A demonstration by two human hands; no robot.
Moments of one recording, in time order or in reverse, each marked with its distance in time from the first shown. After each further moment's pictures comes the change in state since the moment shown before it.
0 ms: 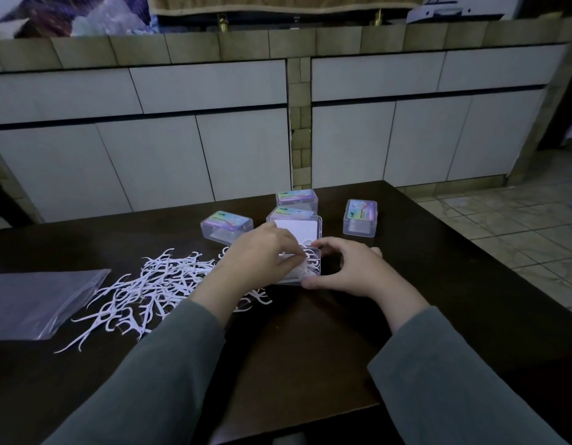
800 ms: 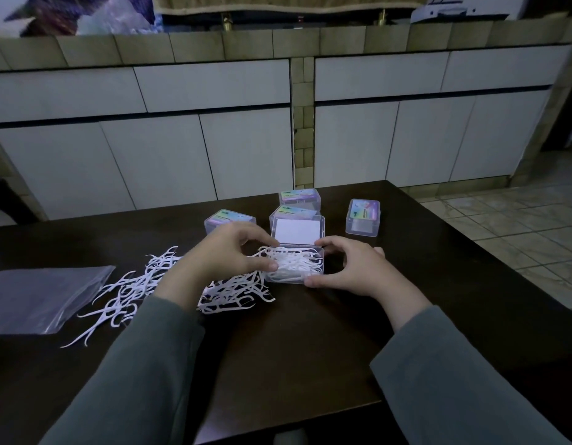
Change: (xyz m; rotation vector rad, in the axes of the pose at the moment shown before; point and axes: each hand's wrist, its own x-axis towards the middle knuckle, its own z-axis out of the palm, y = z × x) left_hand -0.026 -0.039 -0.019 -0.437 -0.062 -0.205; right_hand -0.001 -0.003 0.002 0.007 0.022 0.046
